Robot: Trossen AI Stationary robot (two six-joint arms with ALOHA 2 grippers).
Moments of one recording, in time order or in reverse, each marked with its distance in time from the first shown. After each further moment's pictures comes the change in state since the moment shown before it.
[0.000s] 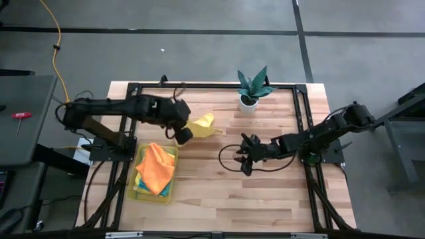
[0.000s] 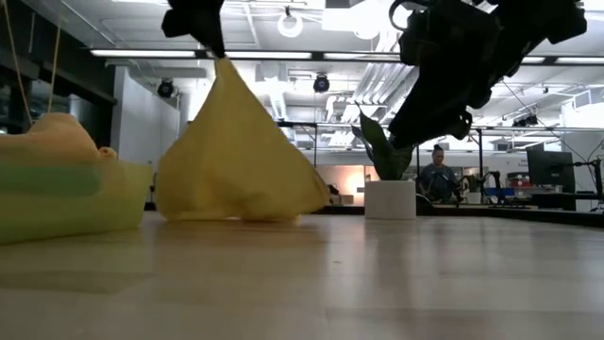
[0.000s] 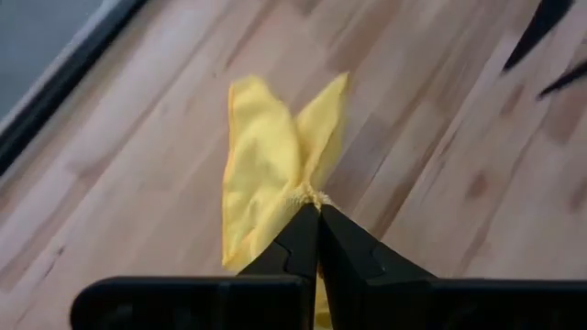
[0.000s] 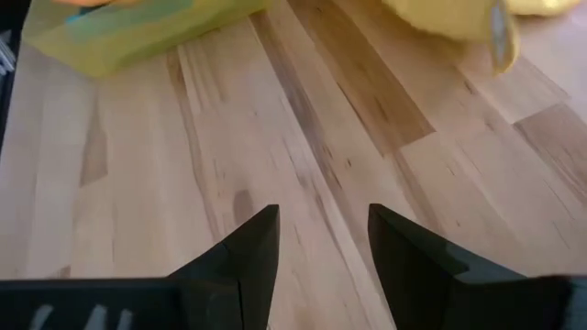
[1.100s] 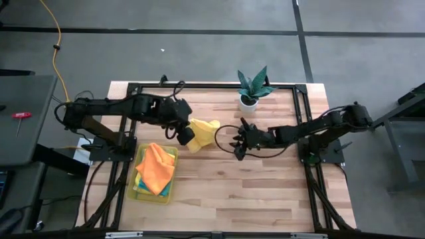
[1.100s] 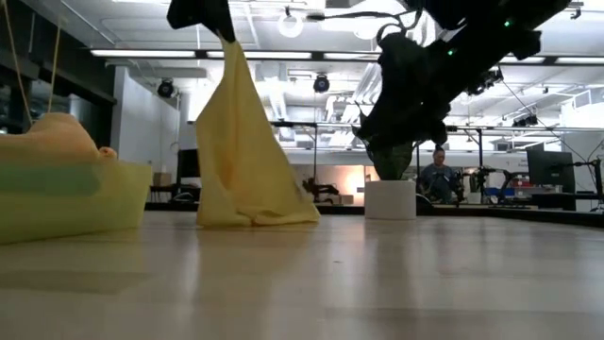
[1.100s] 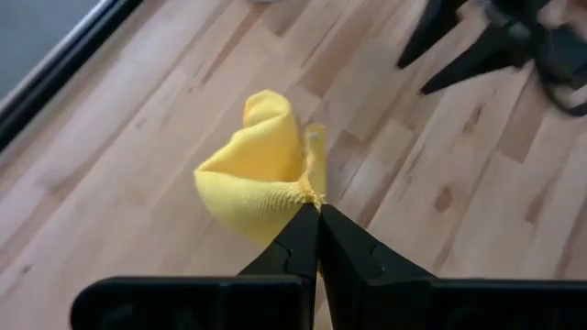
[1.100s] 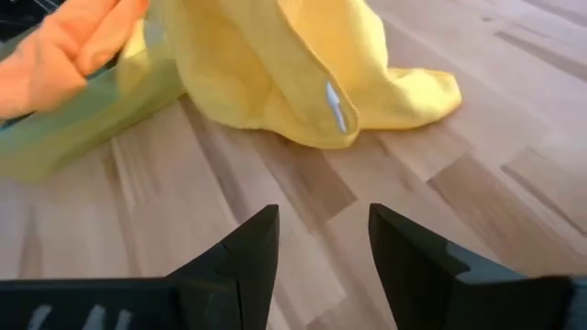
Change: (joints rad) left arm -0.024 0.008 0.037 0.033 0.009 -0.025; right arm -0.171 0.033 0.004 0.089 0.011 0.012
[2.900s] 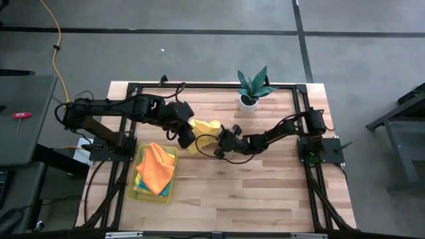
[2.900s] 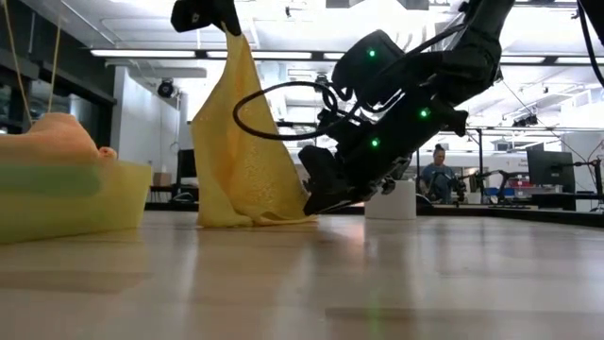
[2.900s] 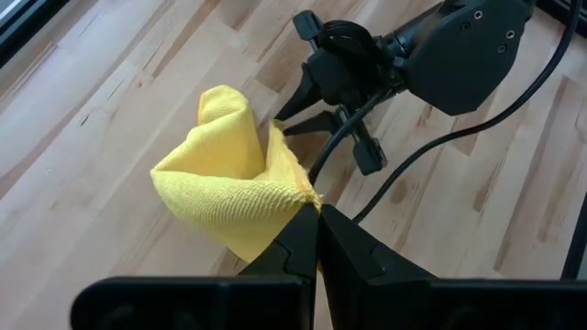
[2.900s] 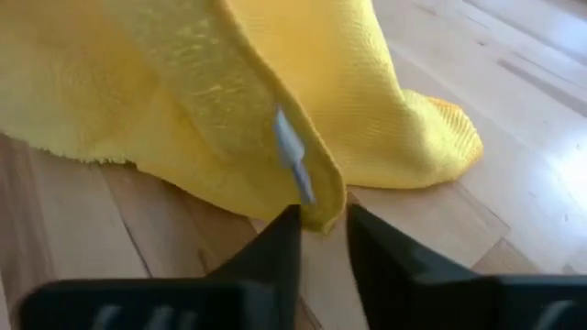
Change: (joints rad) left arm -0.005 -0.001 -0.018 0.062 0.101 -0.011; right arm -0.034 0.538 0.196 0.287 0.247 -0.173
